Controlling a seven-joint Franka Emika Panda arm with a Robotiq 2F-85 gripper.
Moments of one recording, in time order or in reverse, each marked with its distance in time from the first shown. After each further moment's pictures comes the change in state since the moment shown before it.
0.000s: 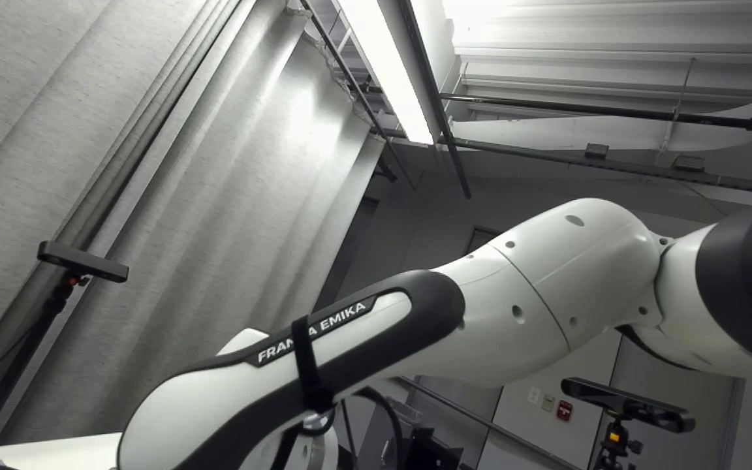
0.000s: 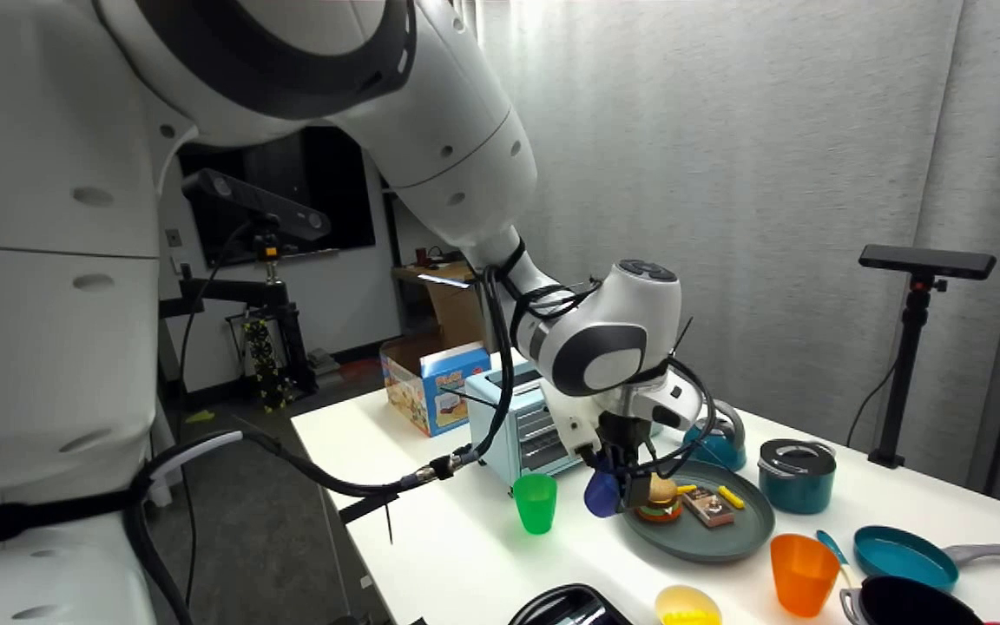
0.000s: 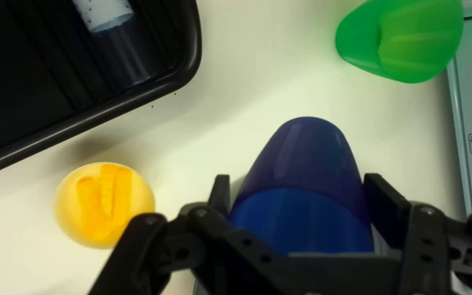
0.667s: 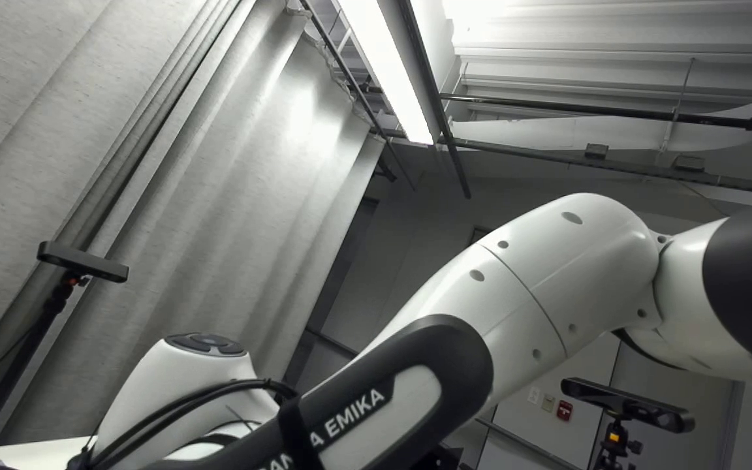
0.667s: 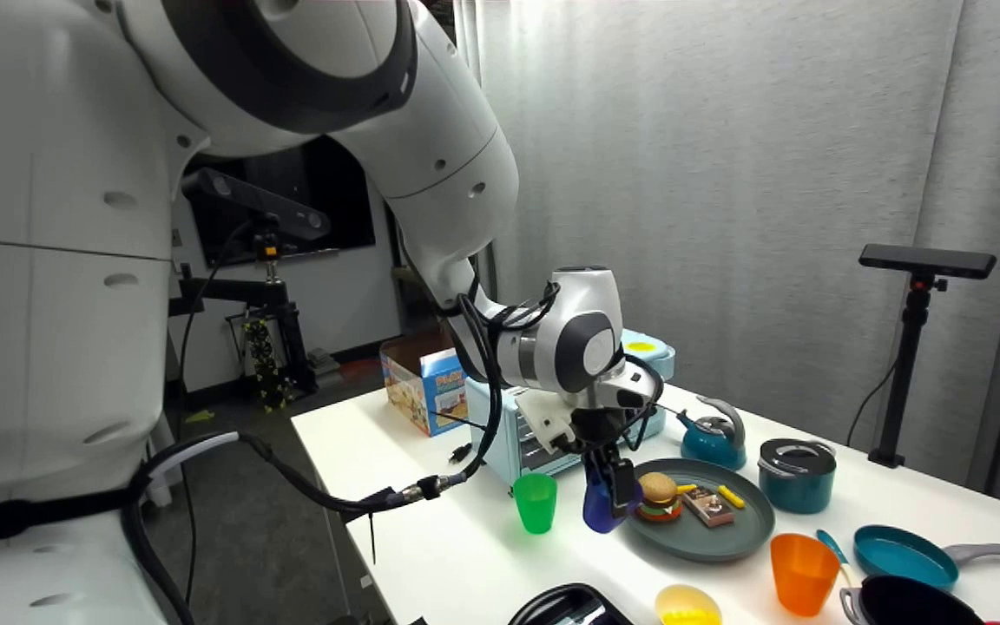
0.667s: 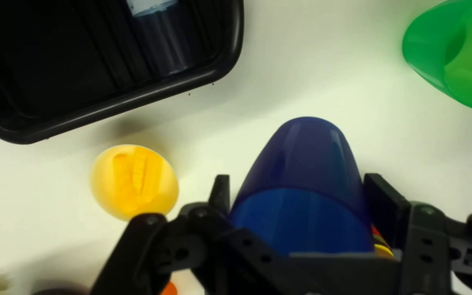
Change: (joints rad) arm 0.093 0.031 -0.025 0.008 -0.489 0.008 0.408
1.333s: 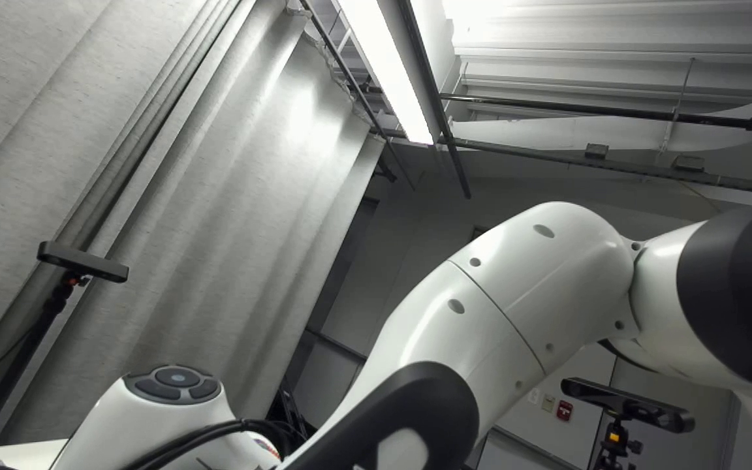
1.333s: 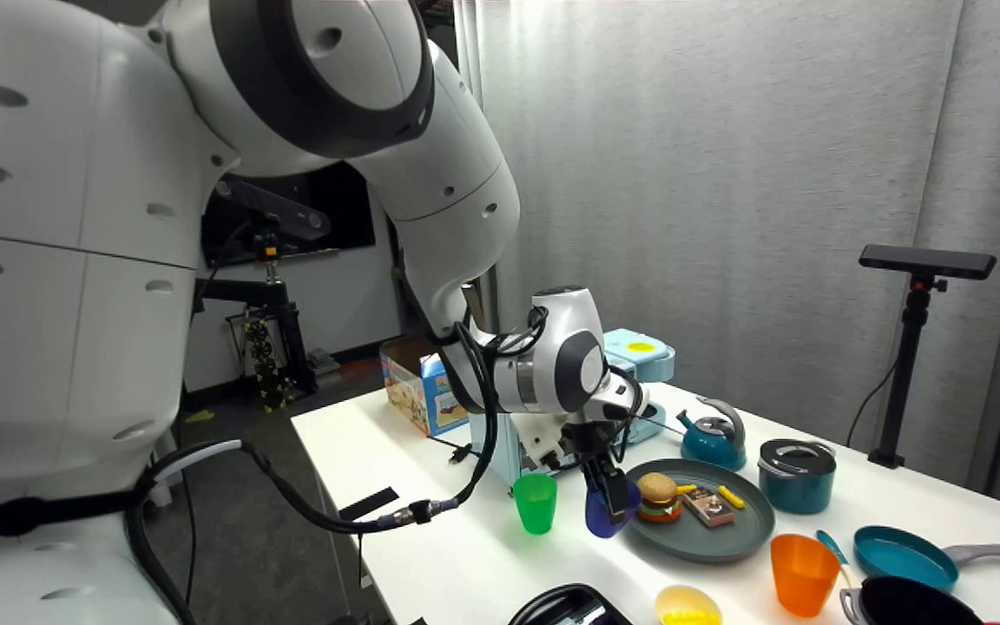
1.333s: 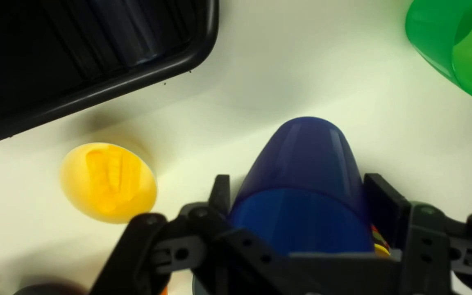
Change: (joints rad) arm 0.057 0.065 -0.037 -0.001 -0.141 0.123 0.174
